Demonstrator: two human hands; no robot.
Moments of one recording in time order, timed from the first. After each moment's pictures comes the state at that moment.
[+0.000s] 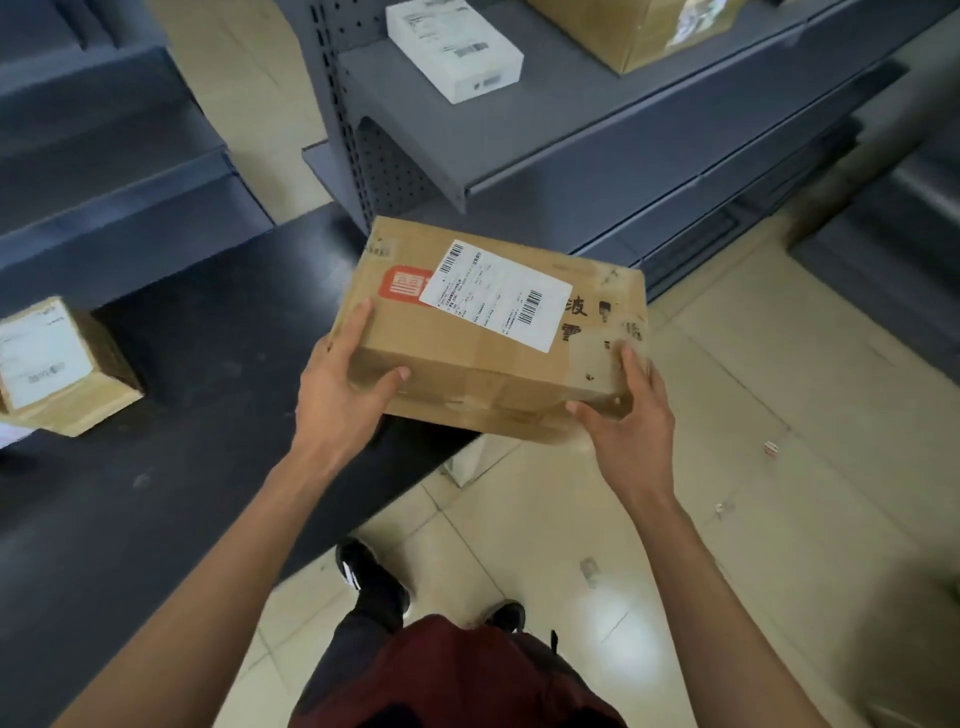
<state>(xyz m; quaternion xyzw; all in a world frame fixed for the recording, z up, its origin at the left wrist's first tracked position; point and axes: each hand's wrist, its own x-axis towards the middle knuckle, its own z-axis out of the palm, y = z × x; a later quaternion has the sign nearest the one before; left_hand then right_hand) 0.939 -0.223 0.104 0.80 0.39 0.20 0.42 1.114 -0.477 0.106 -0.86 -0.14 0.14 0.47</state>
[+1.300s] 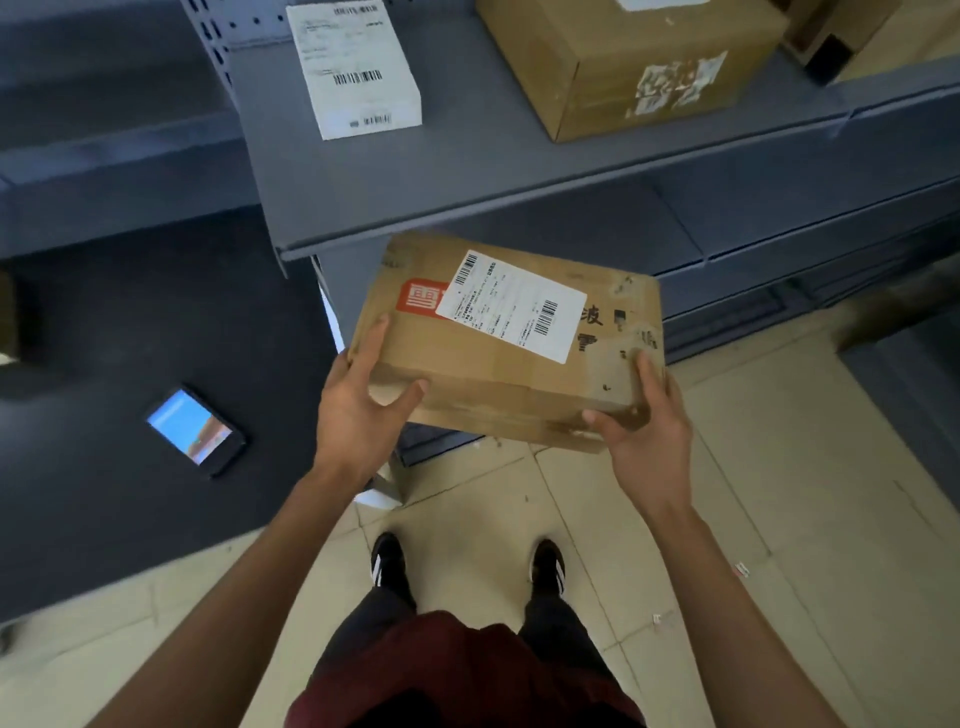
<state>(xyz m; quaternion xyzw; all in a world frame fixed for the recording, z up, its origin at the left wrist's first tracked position) 1.187 -0.319 0.076 0.72 0.51 0.24 0.40 1.435 -0.508 0.066 -0.84 -0.30 0.17 0.42</state>
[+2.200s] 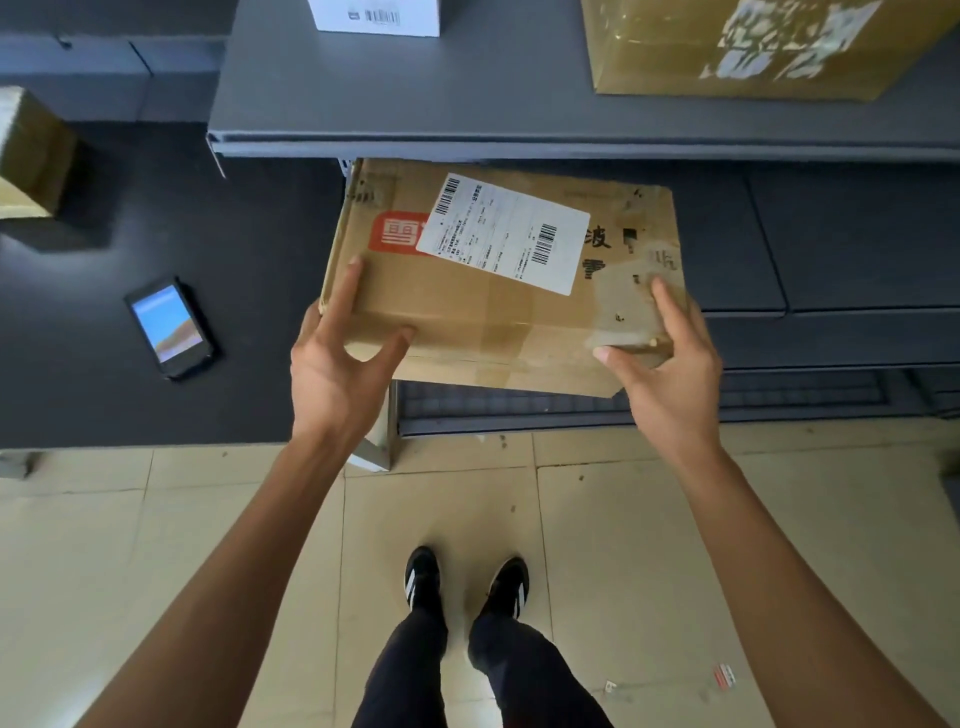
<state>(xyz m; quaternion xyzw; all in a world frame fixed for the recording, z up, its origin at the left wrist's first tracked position) 1.260 -0.352 0.048 0.63 0.62 0.36 0.28 1.566 -0.431 0.049 -0.73 -0.49 0.20 0.43</state>
